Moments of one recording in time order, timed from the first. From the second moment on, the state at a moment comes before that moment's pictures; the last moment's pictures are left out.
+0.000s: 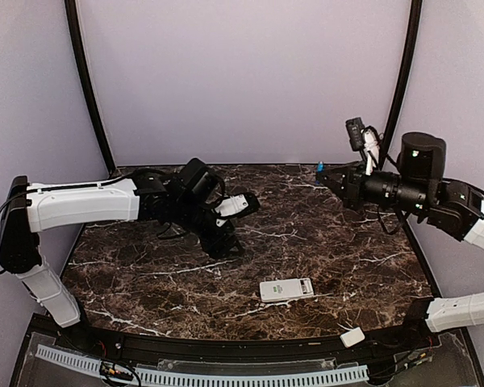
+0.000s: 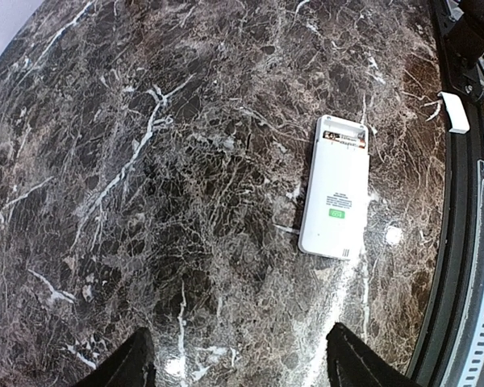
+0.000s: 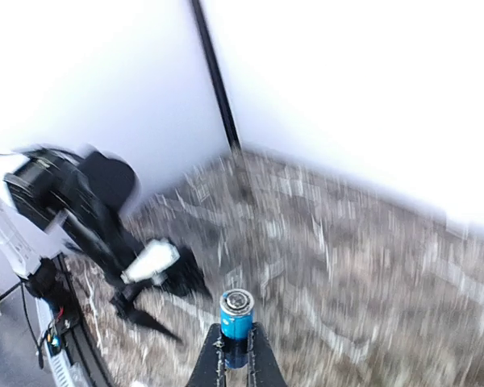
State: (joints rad) left arm -0.93 1.65 1.31 -0.57 0.19 0.23; right arm 0.84 0.96 1.02 -0.37 -0.05 0.28
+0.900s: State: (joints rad) left arm -0.93 1.55 1.33 -0.44 0.25 0.32; right arm 0.84 1.11 1.52 -0.32 -0.48 0.06
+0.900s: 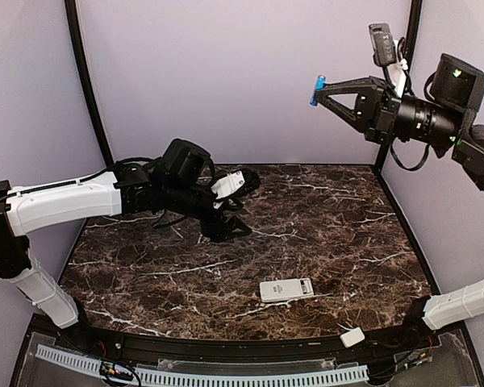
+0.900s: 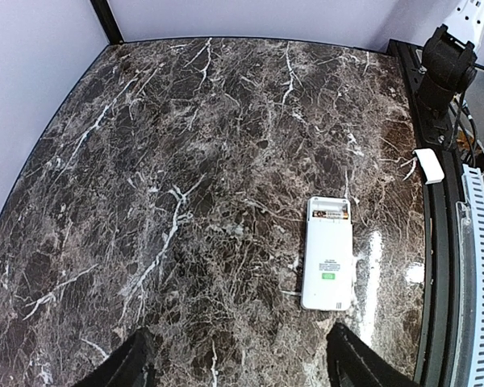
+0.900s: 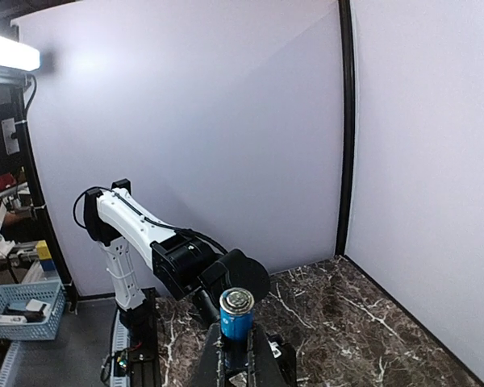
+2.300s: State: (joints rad) left arm -0.93 1.58 1.33 -0.51 0.26 0.39; right arm 0.79 1.16 1.66 -0.61 -0.75 0.05
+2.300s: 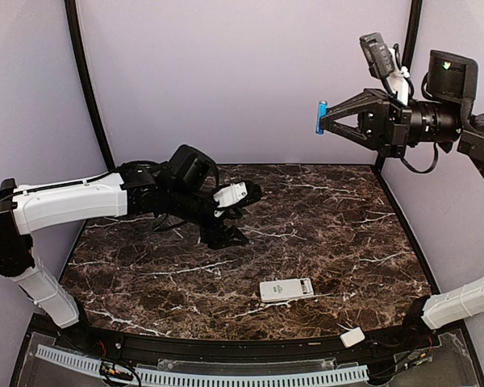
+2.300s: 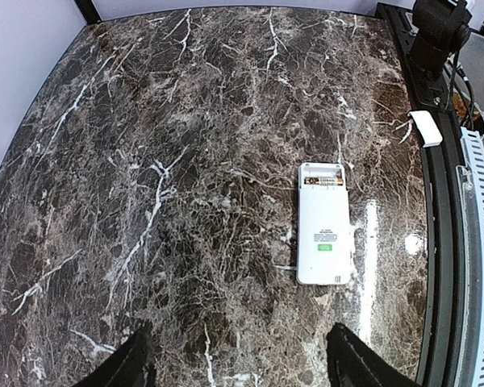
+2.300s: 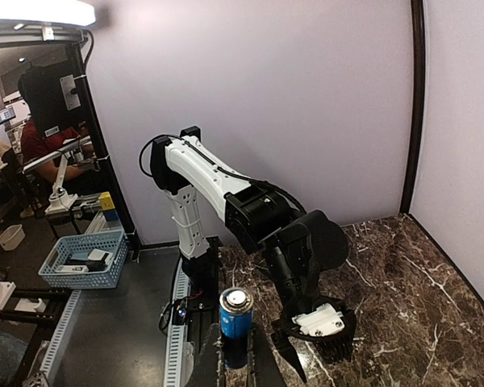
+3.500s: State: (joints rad) left arm -0.93 1.59 1.32 -0.23 0.32 0.47; right arm 0.79 1.05 1.56 -0.67 -0.94 -0.51
